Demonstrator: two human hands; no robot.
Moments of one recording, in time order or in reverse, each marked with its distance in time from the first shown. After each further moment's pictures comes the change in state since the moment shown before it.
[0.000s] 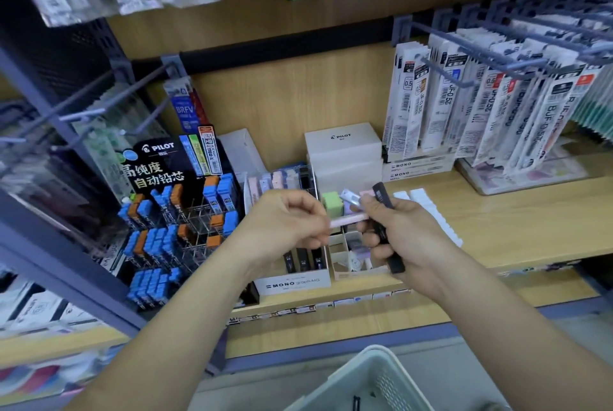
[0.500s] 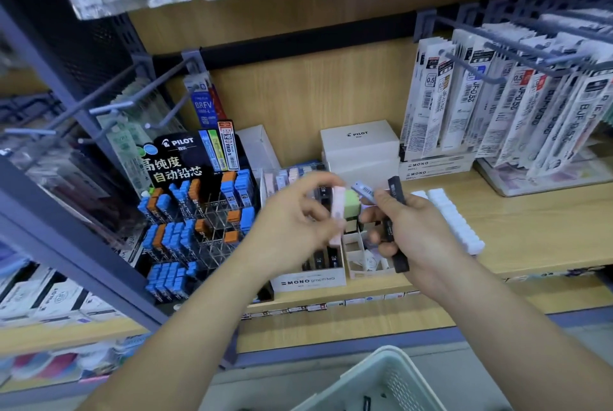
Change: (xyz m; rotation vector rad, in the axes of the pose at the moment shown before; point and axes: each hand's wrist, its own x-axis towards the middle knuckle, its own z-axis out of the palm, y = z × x) left_hand -0.013 -0.003 -0.009 0.255 0.043 0.236; right_hand 0.000 0.003 0.020 -0.028 0.072 -0.071
